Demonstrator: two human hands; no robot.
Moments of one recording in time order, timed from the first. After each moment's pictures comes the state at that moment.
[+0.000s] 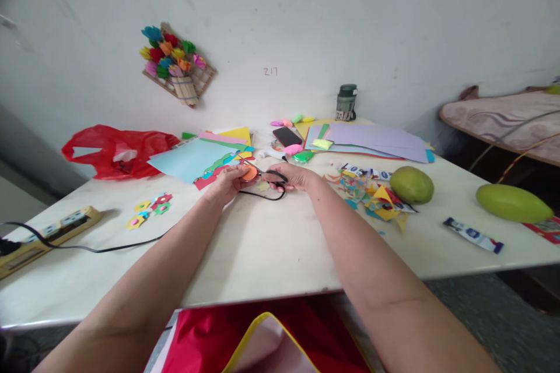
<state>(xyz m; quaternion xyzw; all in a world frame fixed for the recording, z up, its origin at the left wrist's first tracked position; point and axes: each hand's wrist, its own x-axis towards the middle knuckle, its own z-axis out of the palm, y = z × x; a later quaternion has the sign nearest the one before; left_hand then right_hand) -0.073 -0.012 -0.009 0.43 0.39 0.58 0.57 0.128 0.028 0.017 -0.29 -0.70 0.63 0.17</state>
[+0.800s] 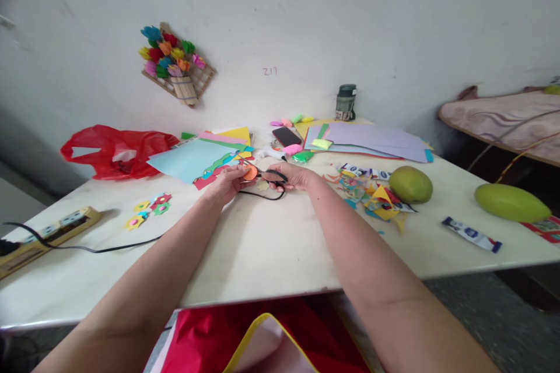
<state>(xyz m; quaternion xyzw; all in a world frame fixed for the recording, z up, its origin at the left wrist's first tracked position) -0.074 -0.011 -0.010 0.43 0.39 0.58 0.58 0.129 0.029 0.018 -0.28 -0.68 0.66 0.17</state>
